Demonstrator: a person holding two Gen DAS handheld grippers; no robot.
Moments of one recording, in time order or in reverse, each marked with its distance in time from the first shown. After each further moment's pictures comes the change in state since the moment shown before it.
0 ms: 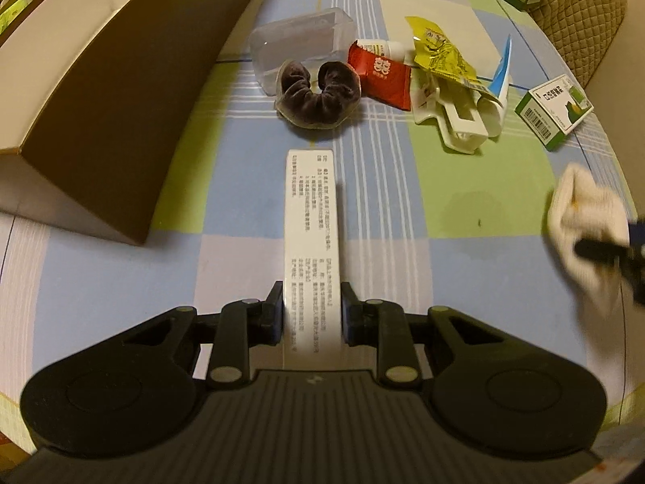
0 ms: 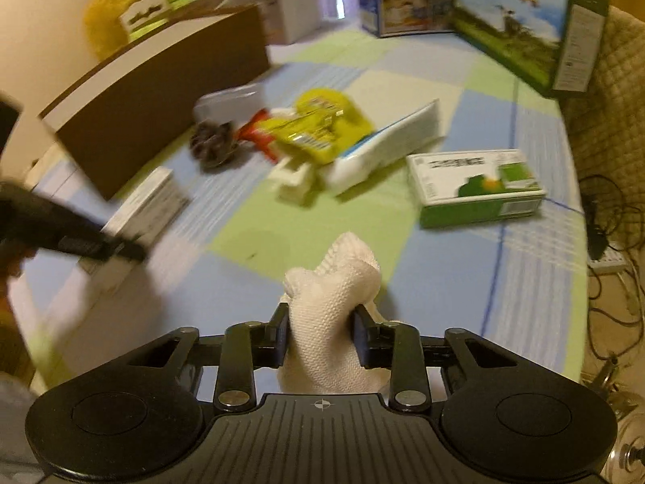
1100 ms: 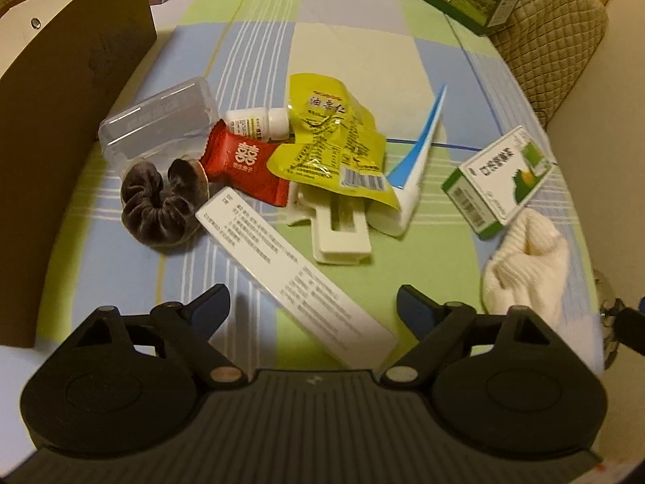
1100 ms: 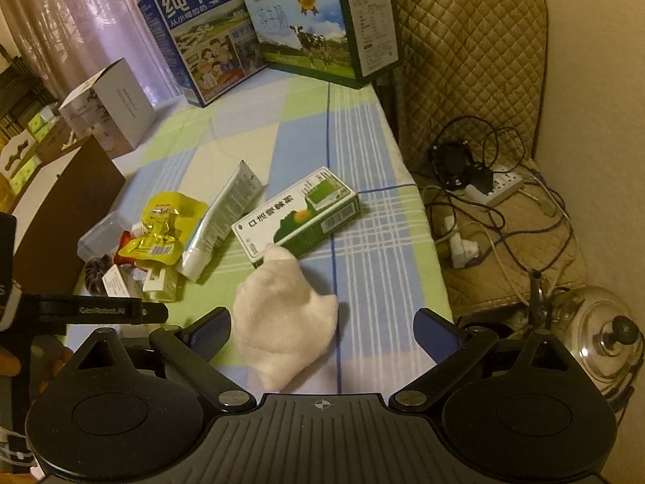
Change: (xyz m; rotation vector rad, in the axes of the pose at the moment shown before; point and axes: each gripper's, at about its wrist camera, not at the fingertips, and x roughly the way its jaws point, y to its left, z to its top) left arm 0.026 -0.079 0.078 -0.002 -0.029 -0.084; right arm -0.059 -0.082 0.009 0.474 -0.119 -0.181
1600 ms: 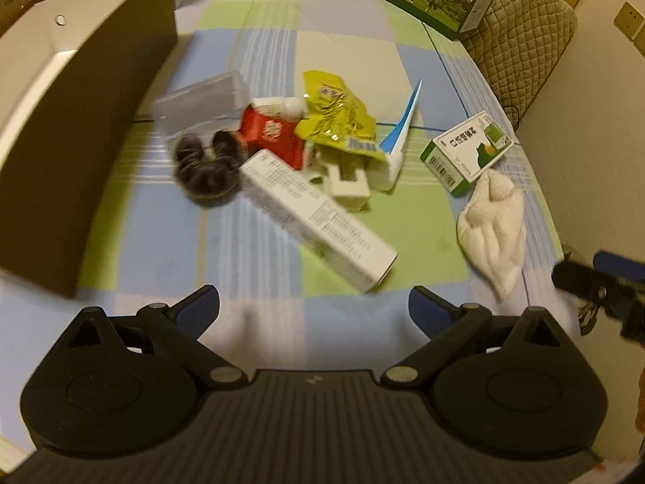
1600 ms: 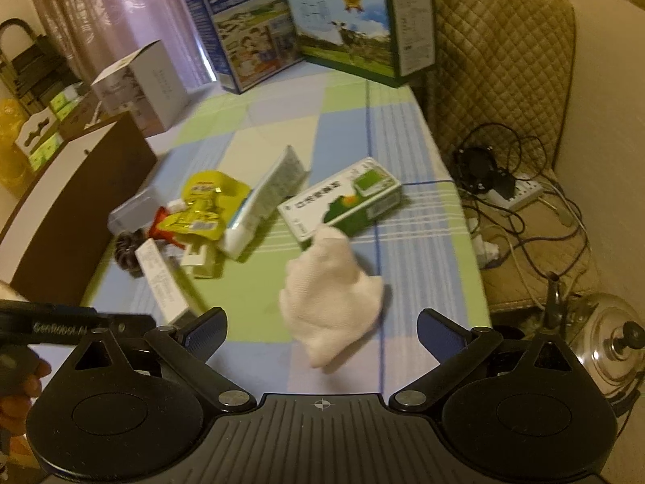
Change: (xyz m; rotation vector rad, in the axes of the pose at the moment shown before) left arm -0.052 0.025 -0.038 0.016 -0.018 -0.069; right arm -0.011 0.026 -0.016 -0.048 0.006 0.007
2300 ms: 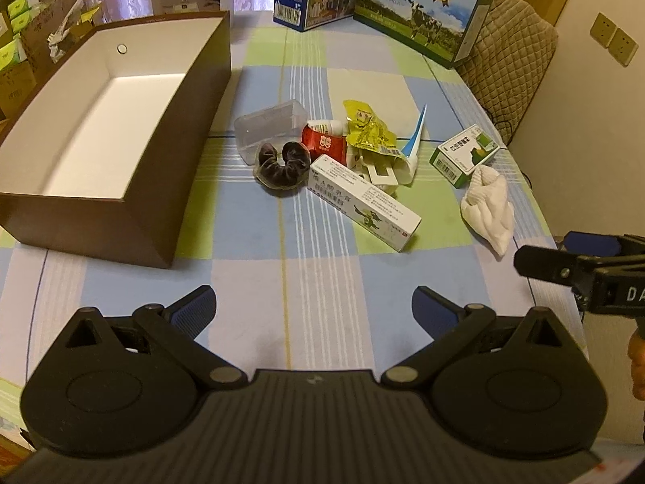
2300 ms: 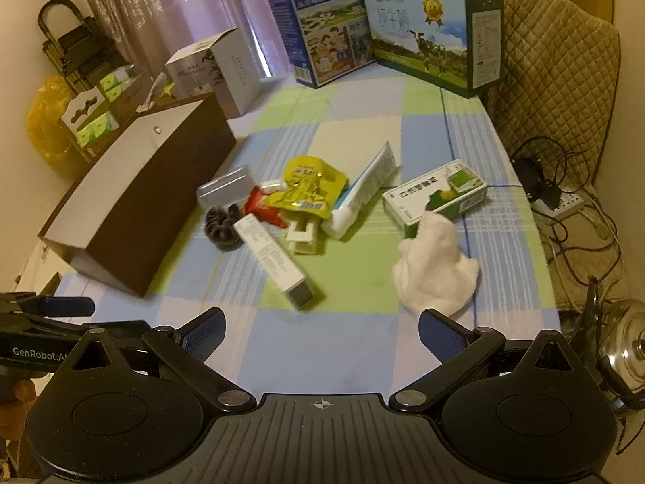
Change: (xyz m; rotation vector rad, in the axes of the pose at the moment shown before) left arm -0.094 0.046 -0.052 0.036 -0.103 0.028; right arm -0.028 0.079 -0.020 -0.086 0.001 0.094
